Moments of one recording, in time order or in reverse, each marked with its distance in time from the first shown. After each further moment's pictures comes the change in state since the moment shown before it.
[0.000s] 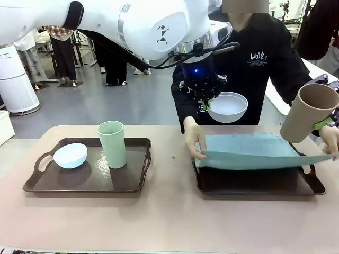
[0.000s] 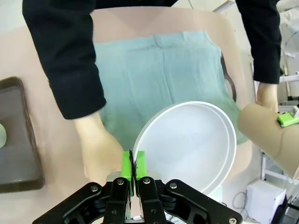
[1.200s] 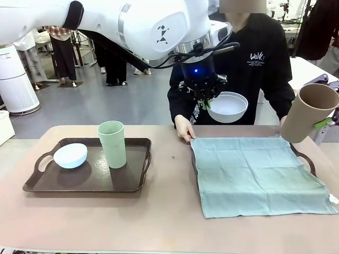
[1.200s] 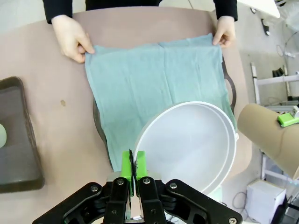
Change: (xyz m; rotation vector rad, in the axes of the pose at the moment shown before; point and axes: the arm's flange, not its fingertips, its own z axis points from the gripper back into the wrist) left arm 0.000 0.000 0.000 0.000 0.000 0.000; right arm 0.000 0.000 0.000 0.000 0.000 0.000
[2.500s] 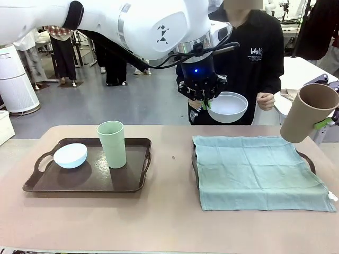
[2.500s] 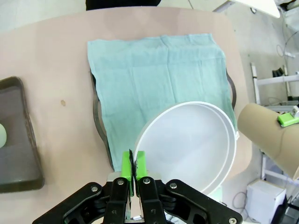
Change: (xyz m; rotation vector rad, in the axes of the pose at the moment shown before) left arm 0.000 0.000 0.000 0.000 0.000 0.000; right arm 0.000 0.000 0.000 0.000 0.000 0.000
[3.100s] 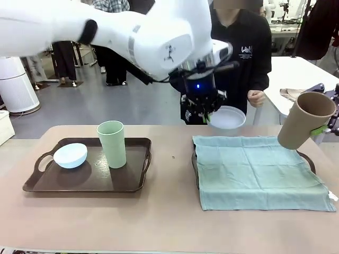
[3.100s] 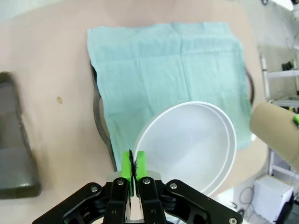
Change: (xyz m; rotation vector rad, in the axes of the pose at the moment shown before) left arm -0.003 0.003 -0.062 0.037 0.064 -0.016; right arm -0.047 0.003 -0.018 0.008 -0.071 -0.040
